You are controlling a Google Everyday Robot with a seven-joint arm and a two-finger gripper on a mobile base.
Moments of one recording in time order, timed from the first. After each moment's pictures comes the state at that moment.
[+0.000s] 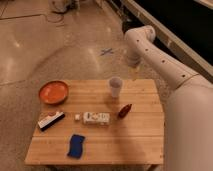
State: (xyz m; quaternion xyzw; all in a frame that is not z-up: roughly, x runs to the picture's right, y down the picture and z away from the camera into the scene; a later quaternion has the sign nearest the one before) arm 0.132 -0.110 0.828 -0.20 -0.10 -0.25 0.94
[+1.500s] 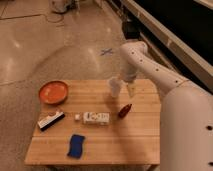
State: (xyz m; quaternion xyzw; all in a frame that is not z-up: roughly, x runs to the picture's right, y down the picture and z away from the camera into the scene) arm 0.108 -0.001 0.853 -0.33 -0.15 -0.24 0.90
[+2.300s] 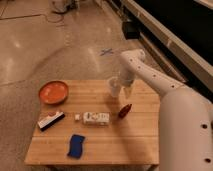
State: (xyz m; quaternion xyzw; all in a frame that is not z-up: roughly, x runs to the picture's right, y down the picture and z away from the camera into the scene) arm 0.106 0.009 0.894 -0.28 -0.17 -0.28 0.90
